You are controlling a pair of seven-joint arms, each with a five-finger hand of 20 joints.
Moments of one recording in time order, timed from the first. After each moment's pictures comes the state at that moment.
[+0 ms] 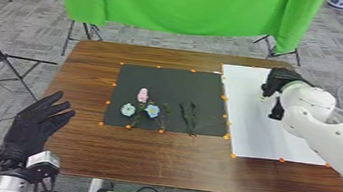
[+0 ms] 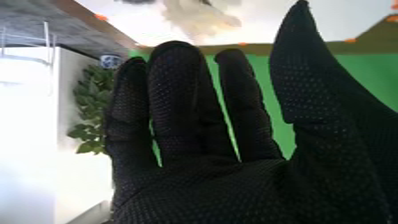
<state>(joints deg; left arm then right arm) 143.4 -62.8 -104.1 -134.0 46.0 15.4 11.0 -50.2 -34.8 35.0 -94.4 -104.9 -10.2 45.1</state>
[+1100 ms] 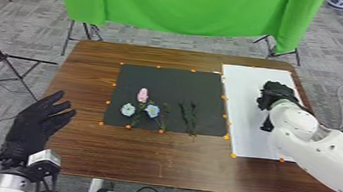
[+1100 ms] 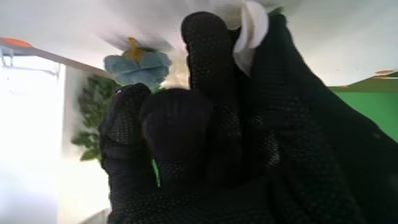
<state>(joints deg) 142.4 -63.9 -104.0 -134.0 46.1 15.1 9.4 -48.8 -34.3 22.5 -92.7 -107.9 4.3 46.9</state>
